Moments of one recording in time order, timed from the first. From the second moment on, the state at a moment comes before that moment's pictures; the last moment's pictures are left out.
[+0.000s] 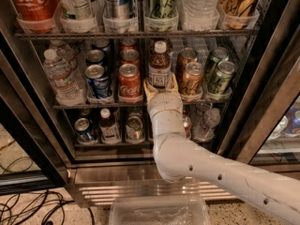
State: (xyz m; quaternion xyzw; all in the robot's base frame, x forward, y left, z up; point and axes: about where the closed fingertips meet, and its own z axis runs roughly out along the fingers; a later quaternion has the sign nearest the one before) arm 0.628 -0.060 0.843 -0.07 0.67 -0.07 0.74
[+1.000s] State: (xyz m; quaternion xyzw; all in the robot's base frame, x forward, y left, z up) arm 0.615 -0.086 0.857 -0.03 0.66 -0.06 0.75
